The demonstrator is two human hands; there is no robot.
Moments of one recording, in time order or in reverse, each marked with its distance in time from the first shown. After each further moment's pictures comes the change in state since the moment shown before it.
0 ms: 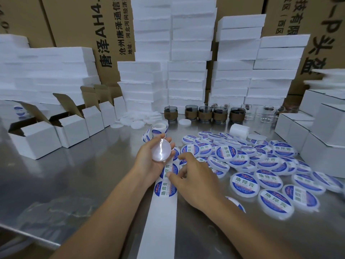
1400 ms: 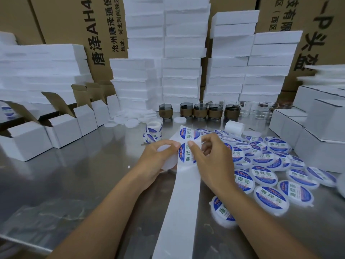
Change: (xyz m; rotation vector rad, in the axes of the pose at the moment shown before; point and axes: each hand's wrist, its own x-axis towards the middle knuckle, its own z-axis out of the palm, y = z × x) left_hand -0.004 -0.013 0.002 0.679 -0.141 0.089; right_hand 0.022 0.024 -0.022 0.206 0.413 0.143
